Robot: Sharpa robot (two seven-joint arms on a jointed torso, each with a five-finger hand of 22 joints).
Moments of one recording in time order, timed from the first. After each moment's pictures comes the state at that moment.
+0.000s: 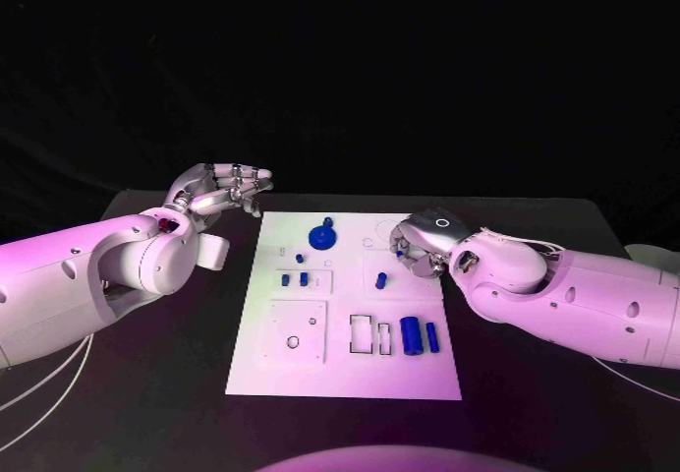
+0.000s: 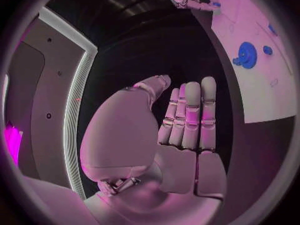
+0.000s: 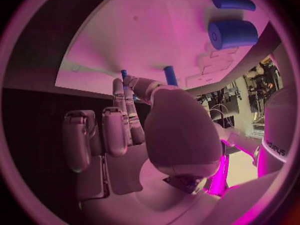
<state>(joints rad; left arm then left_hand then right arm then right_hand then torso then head) 1.24 -0.94 -0.05 1.51 -0.11 -0.34 0.34 1.42 -0.23 0.46 0.12 0.32 0.92 0.18 0.28 0.20 1.04 0.12 0.33 0.12 1.10 0.04 1.19 0.41 0.18 0.93 0.14 1.02 0.64 1.18 -0.79 -0.13 1.52 -1.84 -0.36 -0.25 1.36 -0.19 0.68 0.01 0.12 1.04 0.13 0.29 0.37 1.22 0.06 0.17 0.19 1.47 -0.01 1.40 1.21 0.03 1.47 0.09 1.51 1.31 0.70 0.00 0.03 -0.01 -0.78</state>
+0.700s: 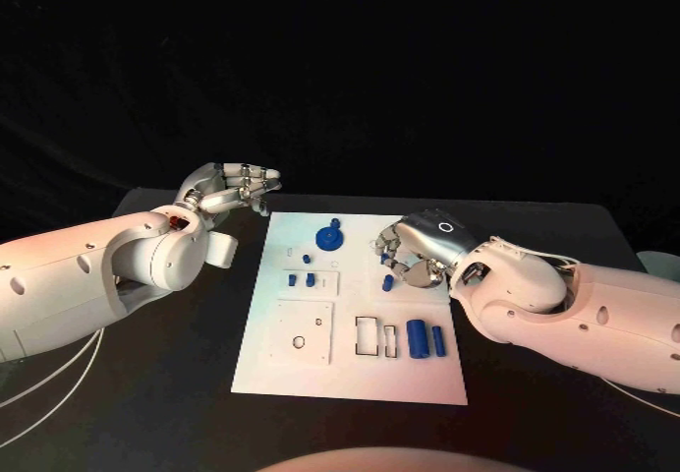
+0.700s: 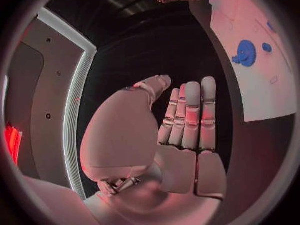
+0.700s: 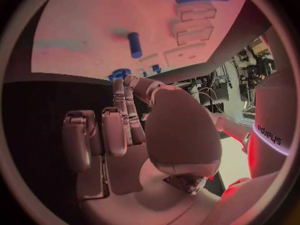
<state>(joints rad) 1.24 -0.93 -0.05 1.50 -0.11 -0.34 0.34 1.42 -0.23 0.47 0.11 0.32 0.92 0.18 0.28 0.20 1.03 0.12 0.33 0.12 1.09 0.05 1.18 0.41 0.18 0.93 0.14 1.01 0.64 1.19 -0.83 -0.12 1.70 -1.80 -0.46 -0.23 1.35 -0.19 0.68 0.01 0.11 1.05 0.13 0.29 0.37 1.23 0.06 0.17 0.19 1.47 -0.01 1.41 1.21 0.03 1.47 0.09 1.51 1.31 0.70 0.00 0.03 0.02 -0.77</state>
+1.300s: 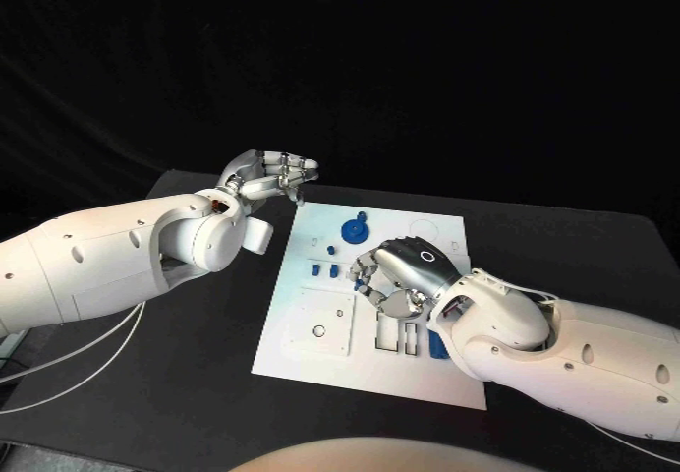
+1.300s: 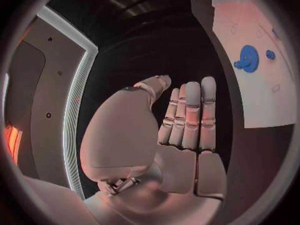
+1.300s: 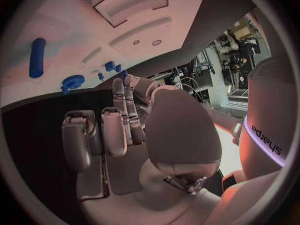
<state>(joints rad) 1.24 -0.91 -0.05 1.50 -0.11 -0.34 0.34 1.42 -0.23 0.47 0.11 0.32 0.92 0.18 0.28 0.20 1.02 0.12 0.33 0.12 1.09 0.05 1.18 0.41 0.18 0.93 0.14 1.01 0.64 1.10 -0.70 -0.12 1.72 -1.76 -0.51 -0.19 1.35 -0.19 0.68 0.01 0.11 1.05 0.13 0.29 0.37 1.23 0.06 0.17 0.19 1.47 -0.01 1.41 1.20 0.03 1.47 0.09 1.51 1.31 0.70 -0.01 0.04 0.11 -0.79</state>
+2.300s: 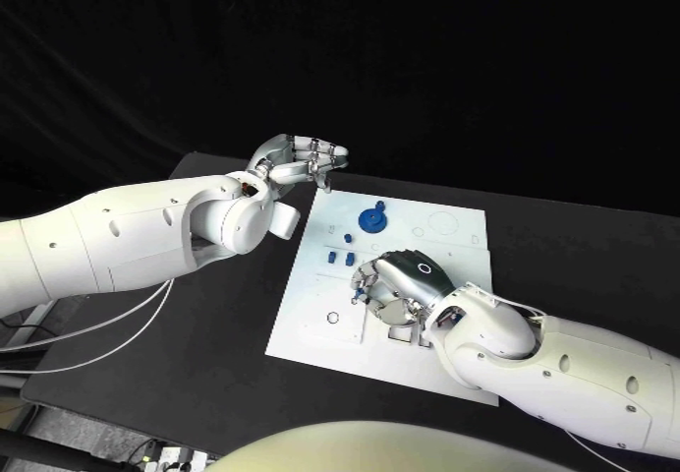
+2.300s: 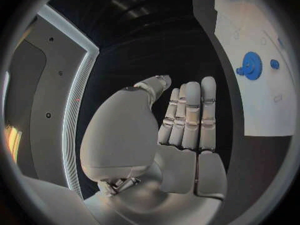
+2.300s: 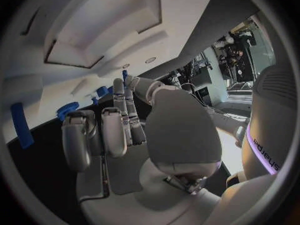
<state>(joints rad) 1.24 -0.89 -0.05 1.51 -0.11 -0.34 0.34 1.42 -0.23 0.47 0.11 0.32 0.92 0.18 0.29 0.20 1.02 0.12 0.34 0.12 1.09 0.04 1.18 0.41 0.18 0.93 0.14 1.01 0.64 1.02 -0.60 -0.12 1.62 -1.73 -0.52 -0.16 1.34 -0.19 0.68 0.01 0.11 1.04 0.13 0.29 0.37 1.23 0.06 0.17 0.19 1.46 -0.01 1.41 1.20 0.03 1.46 0.09 1.51 1.31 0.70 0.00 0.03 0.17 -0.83</state>
